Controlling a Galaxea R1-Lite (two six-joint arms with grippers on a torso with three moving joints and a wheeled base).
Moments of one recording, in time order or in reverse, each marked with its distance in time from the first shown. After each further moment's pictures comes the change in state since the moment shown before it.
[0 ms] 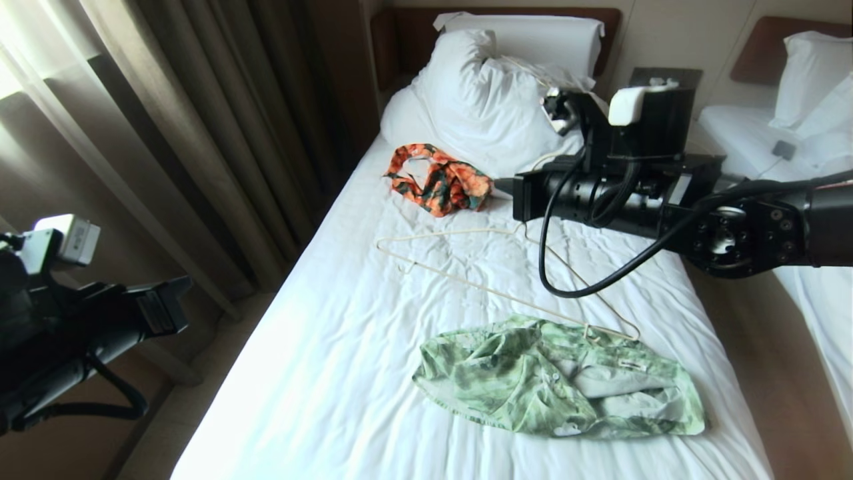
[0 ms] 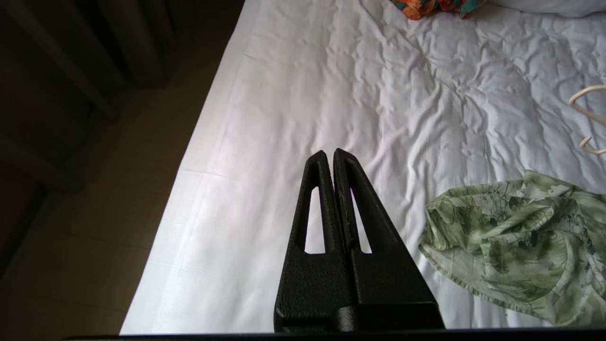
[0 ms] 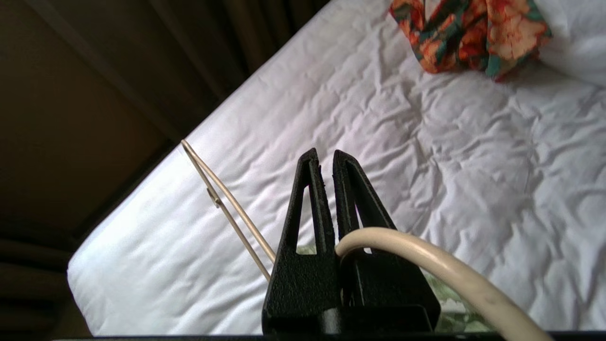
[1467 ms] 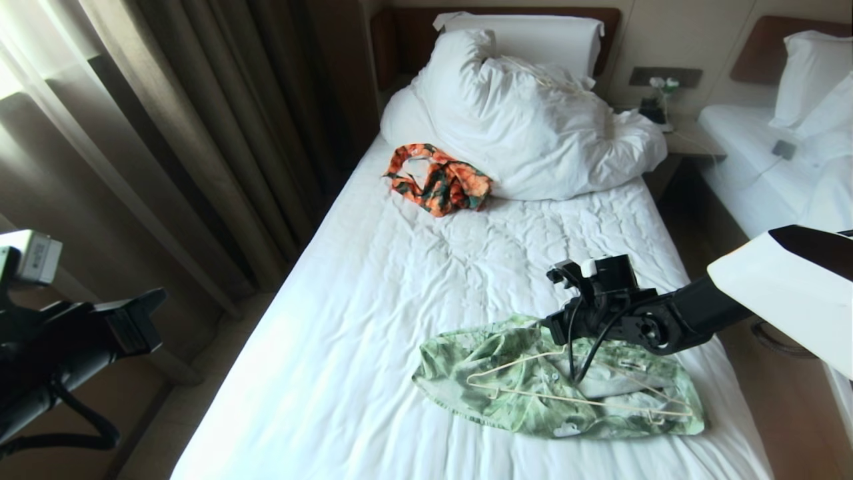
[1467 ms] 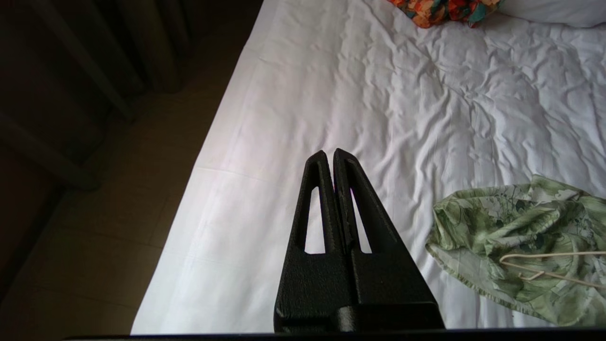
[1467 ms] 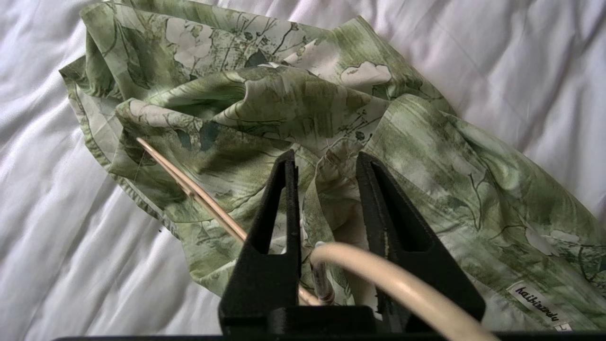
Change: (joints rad) left arm 0.042 -0.092 0.069 0.001 -0.002 0.001; right arm -0.227 0.372 0.238 -0.081 0.000 -0.176
